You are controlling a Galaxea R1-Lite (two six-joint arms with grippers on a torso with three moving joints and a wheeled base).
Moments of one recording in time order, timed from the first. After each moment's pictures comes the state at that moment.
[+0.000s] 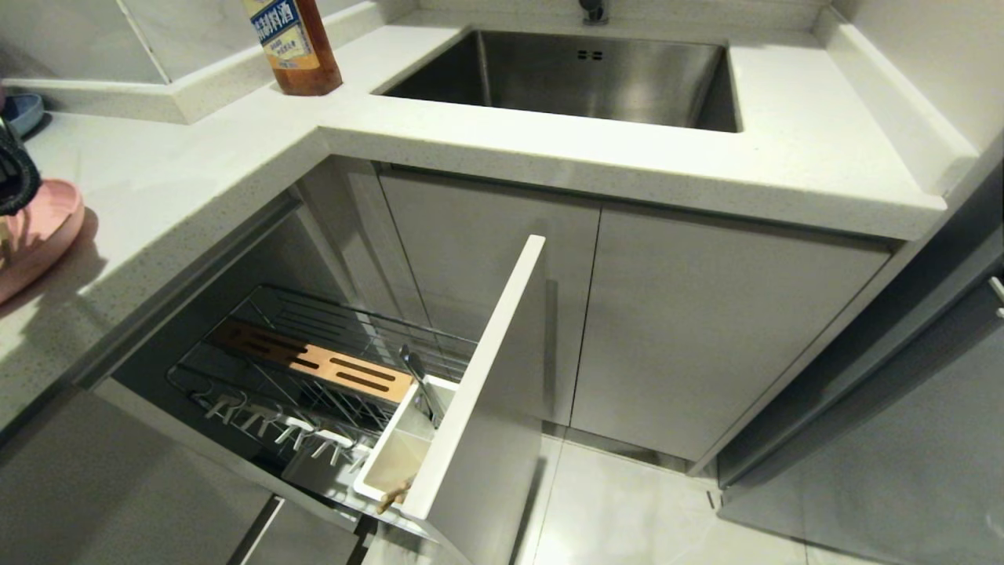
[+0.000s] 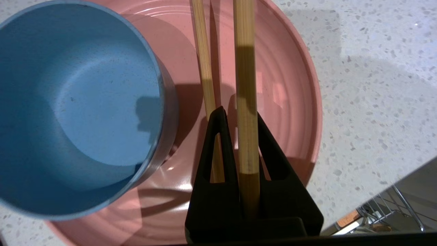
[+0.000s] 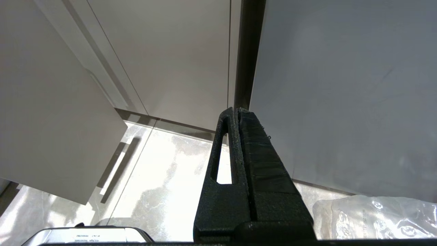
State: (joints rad) left arm 0.14 1.55 -1.95 0.95 0.46 -0.37; right arm 0.00 0.00 0.00 0.00 -0.01 0.01
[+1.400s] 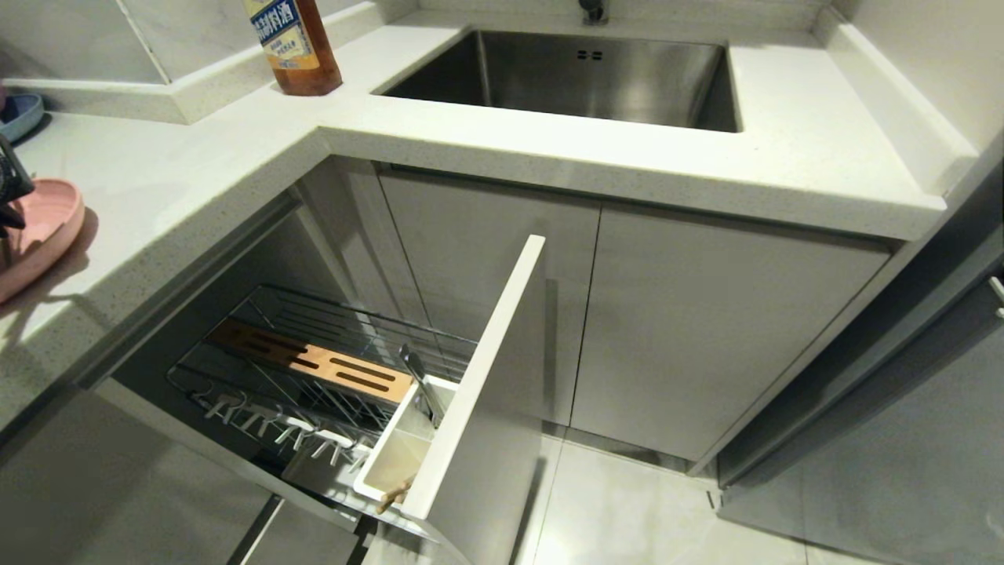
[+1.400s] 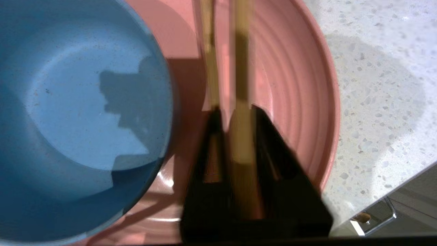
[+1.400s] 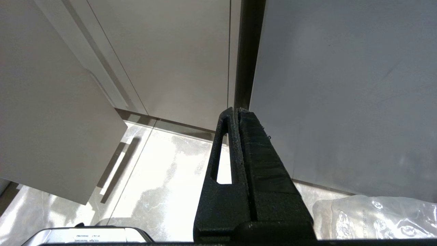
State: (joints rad) left arm 0.25 1.56 -1.94 0.95 0.27 -0.40; right arm 0.00 0.00 0.00 0.00 -0.01 0.01
